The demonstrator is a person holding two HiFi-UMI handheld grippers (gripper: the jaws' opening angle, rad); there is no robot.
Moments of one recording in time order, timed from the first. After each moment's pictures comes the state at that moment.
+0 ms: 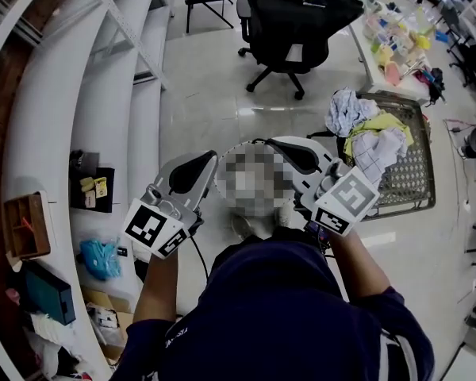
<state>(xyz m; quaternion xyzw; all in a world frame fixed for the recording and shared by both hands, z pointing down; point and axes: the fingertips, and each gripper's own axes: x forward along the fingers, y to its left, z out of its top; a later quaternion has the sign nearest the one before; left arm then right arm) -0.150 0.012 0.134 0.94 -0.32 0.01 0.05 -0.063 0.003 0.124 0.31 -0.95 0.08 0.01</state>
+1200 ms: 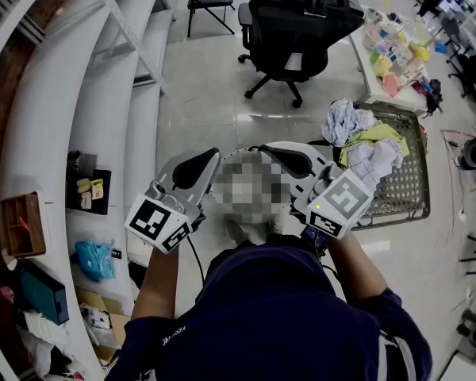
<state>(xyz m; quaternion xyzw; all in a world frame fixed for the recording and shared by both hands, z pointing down) -0.137 -0.009 0.135 0.94 -0.33 0.01 0.05 -0.067 -0.004 0.122 0.28 -0.96 0.07 0.04</state>
